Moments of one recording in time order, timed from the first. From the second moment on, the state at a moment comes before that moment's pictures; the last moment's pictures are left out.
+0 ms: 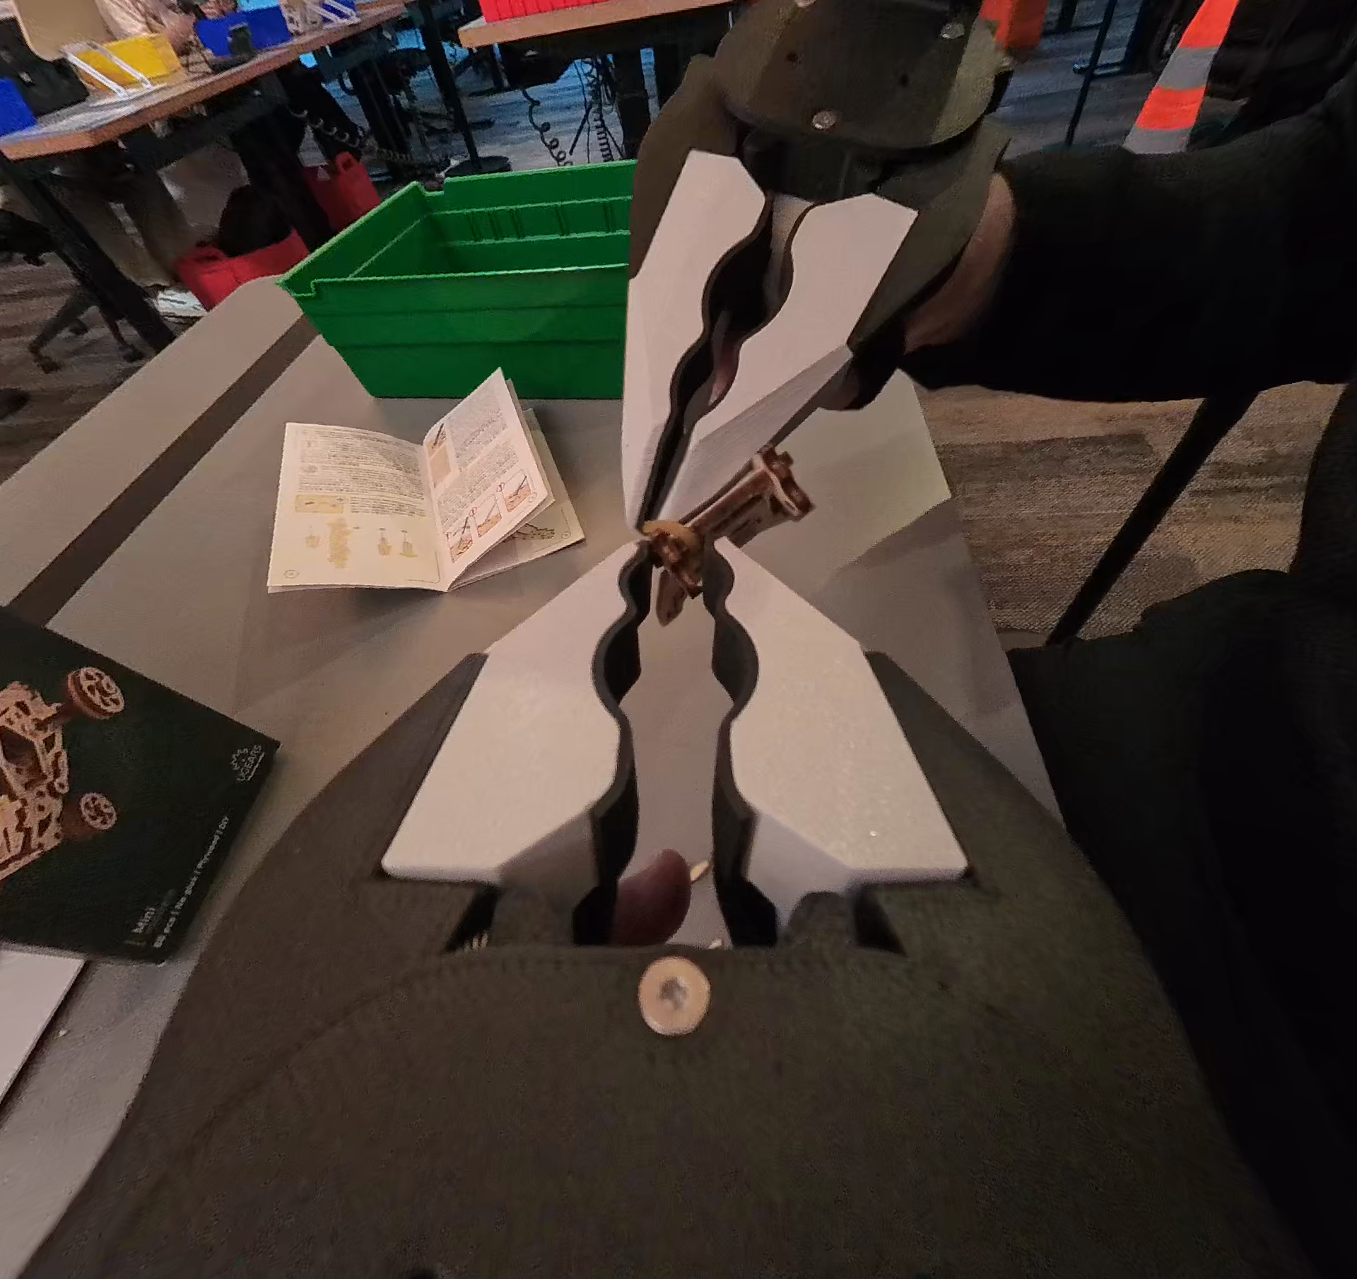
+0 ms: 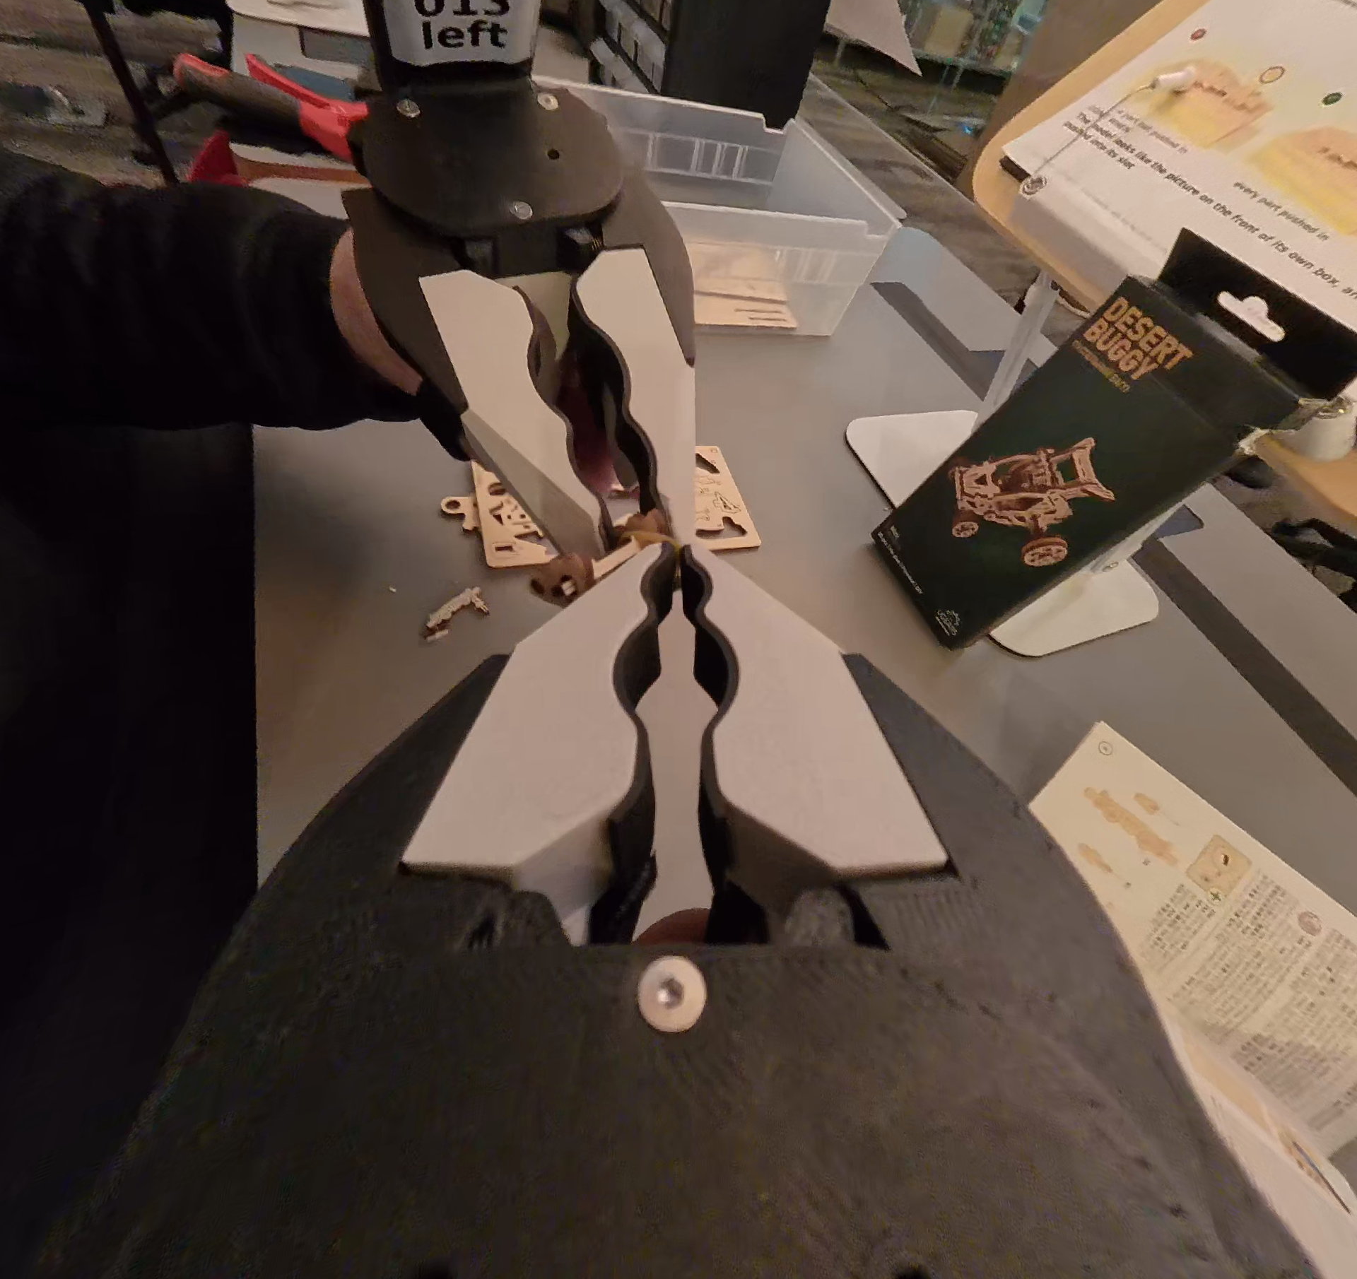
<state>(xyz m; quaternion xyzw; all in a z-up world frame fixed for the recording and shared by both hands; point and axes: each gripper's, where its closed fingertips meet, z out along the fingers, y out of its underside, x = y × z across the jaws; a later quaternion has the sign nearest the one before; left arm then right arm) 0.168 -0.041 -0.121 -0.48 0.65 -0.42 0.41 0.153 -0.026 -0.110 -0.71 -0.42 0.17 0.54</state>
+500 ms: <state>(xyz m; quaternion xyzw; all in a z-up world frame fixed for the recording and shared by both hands) 0.159 -0.051 -0.083 -0.40 0.56 -0.59 0.41 0.165 -0.047 -0.086 -0.67 -0.25 0.49 0.49</state>
